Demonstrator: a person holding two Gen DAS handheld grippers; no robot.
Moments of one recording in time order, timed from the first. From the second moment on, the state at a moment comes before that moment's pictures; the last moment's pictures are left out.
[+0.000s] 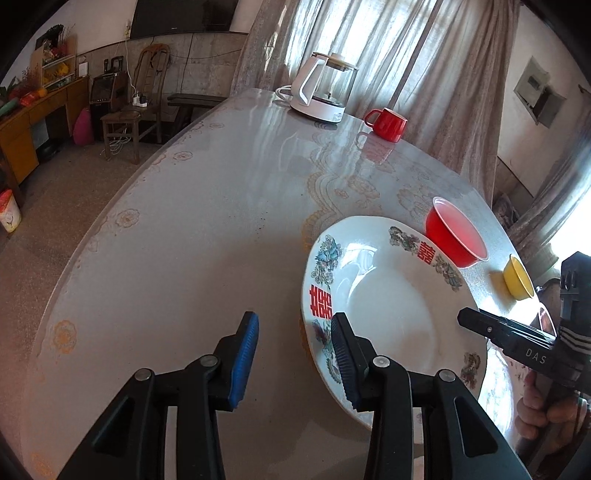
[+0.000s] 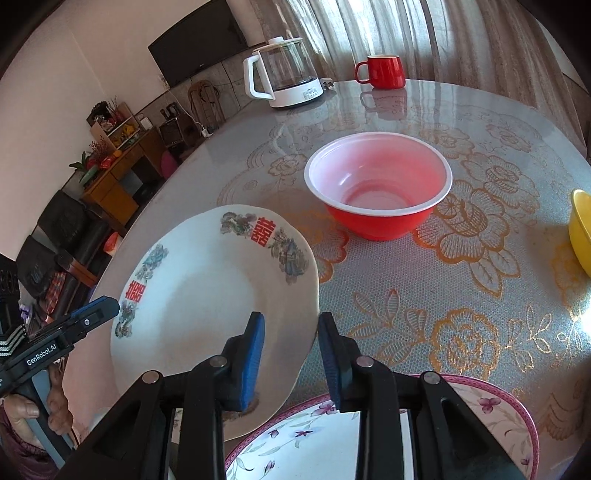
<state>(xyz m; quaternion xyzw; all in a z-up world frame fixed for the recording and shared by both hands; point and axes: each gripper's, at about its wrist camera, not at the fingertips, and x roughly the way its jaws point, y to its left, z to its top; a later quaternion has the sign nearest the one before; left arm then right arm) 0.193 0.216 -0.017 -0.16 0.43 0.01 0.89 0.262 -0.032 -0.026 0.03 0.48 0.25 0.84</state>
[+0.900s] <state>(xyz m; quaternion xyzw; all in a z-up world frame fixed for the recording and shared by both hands) 0.218 0.198 -0.028 -0.15 0.47 0.01 0.87 0.280 -0.021 -0.040 0.02 0.49 0.30 0.82</state>
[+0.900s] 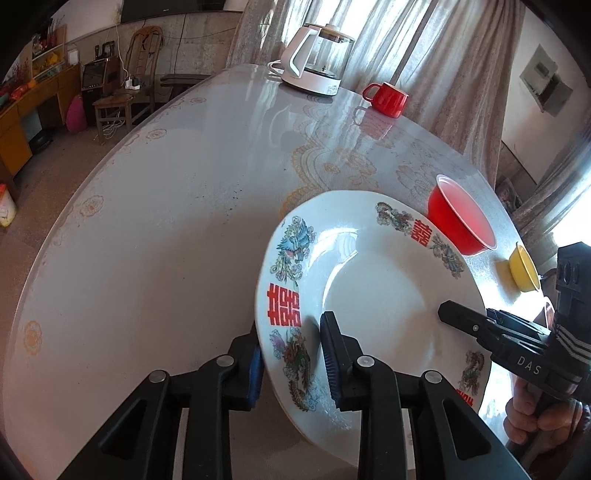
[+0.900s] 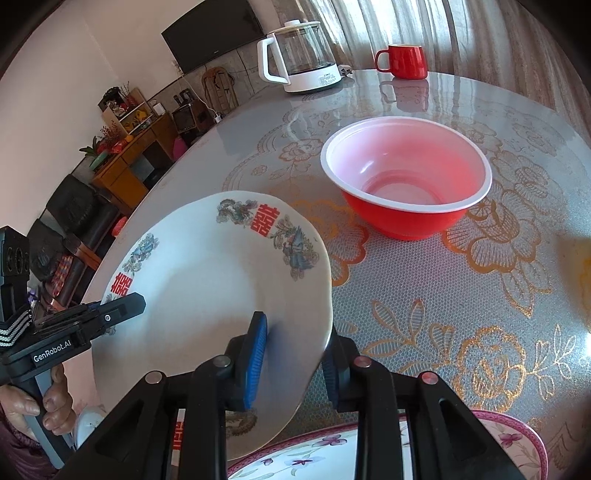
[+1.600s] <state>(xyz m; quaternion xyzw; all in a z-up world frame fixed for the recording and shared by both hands) 0.227 0.189 -0.030 -0.12 0.47 0.03 0.87 0.270 -0.019 -0.038 -0.01 0.48 0.29 0.83</state>
